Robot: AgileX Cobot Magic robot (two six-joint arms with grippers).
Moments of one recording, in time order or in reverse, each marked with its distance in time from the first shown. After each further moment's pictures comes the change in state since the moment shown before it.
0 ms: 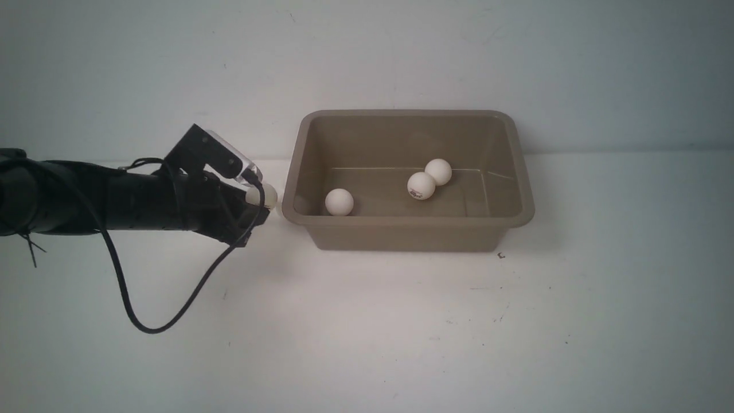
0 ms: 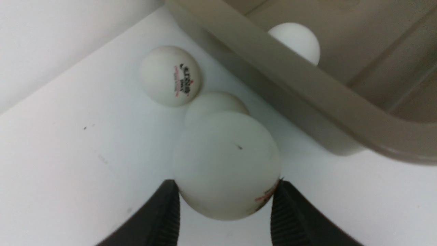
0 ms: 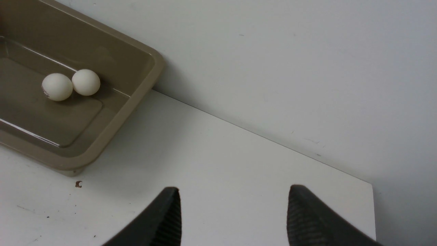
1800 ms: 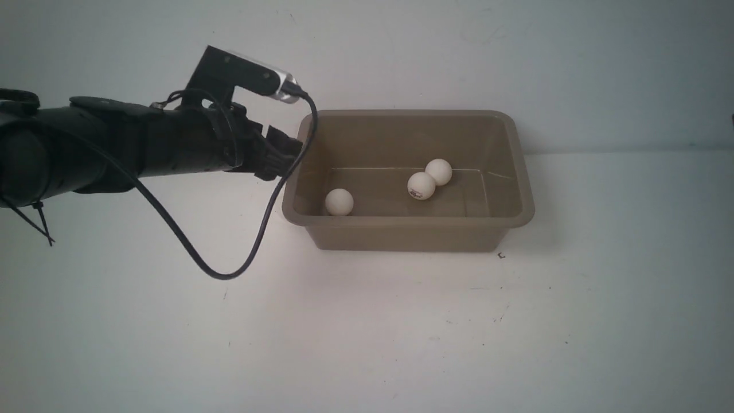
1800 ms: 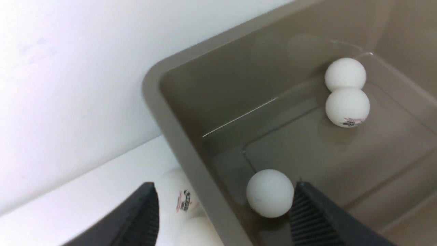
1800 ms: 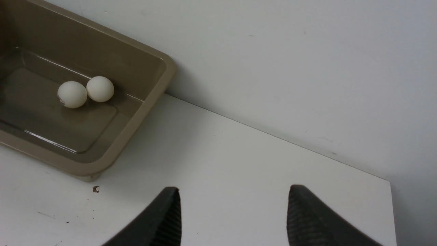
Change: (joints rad) right arm 0.000 0.000 0.000 0.054 0.008 0.000; left arm -0.204 -0.183 -0.056 0.084 -0.253 -0.487
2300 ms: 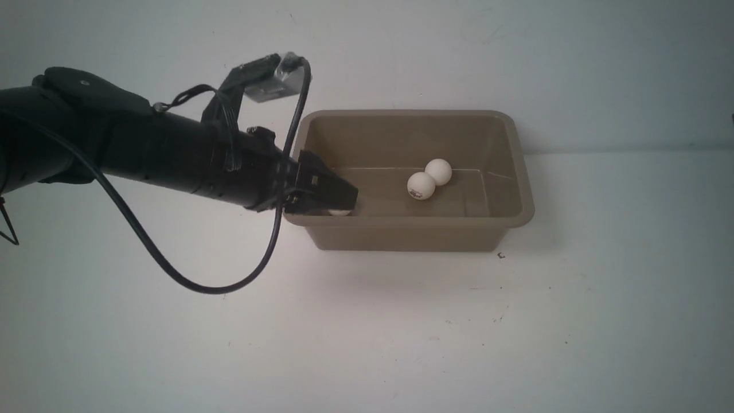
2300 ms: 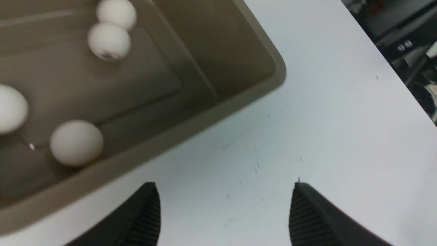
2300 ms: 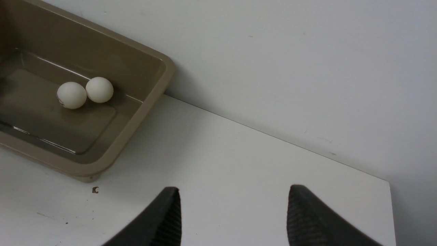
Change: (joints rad) right arm 0.000 0.000 0.000 0.000 -0.002 0.000; left arm -0.001 -0.084 0.003 0.321 0.584 -0.610
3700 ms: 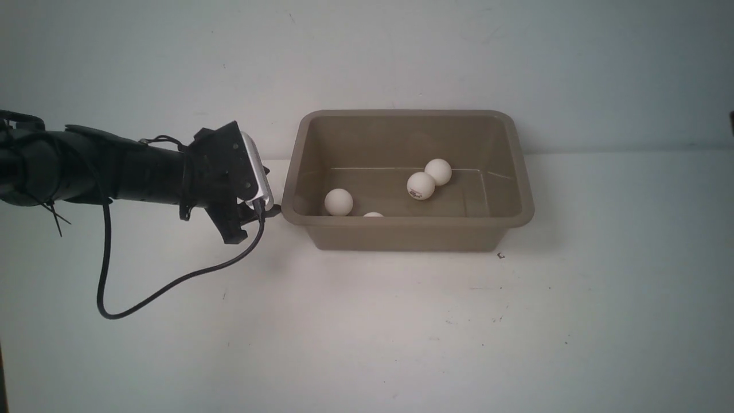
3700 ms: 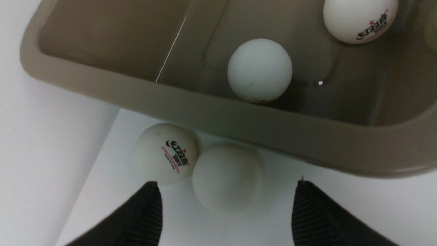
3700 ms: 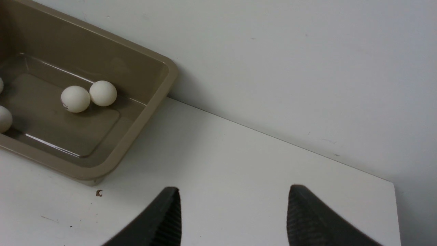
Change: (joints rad) right arm 0.001 0.000 0.000 0.009 -0.003 0.000; left arm 0.168 0.363 -0.126 -0.270 -0.256 1.444
